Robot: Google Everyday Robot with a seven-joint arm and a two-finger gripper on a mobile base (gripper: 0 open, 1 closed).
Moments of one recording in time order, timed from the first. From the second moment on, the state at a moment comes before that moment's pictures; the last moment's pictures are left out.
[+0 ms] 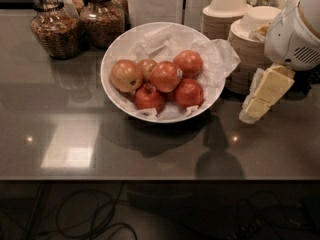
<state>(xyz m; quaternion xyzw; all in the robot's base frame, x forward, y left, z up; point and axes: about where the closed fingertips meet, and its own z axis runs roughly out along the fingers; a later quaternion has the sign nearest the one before) 0.477 -0.176 0.967 -0.60 0.76 0.00 0.25</state>
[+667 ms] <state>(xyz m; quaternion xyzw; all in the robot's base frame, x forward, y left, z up) 0.514 -0.102 0.945 -0.59 0.74 0.11 0.31</state>
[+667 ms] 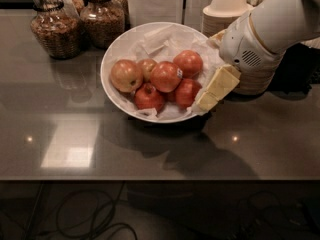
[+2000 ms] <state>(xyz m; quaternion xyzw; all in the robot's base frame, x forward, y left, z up) 0.550 -0.041 0.930 -0.61 0.71 0.13 0.33</state>
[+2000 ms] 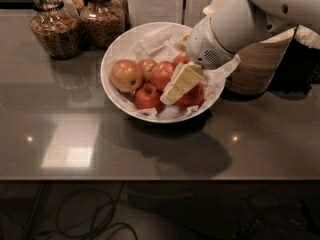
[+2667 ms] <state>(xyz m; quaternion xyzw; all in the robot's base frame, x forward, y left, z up) 0.565 -0.022 0.921 -0.62 0.70 0.13 0.33</state>
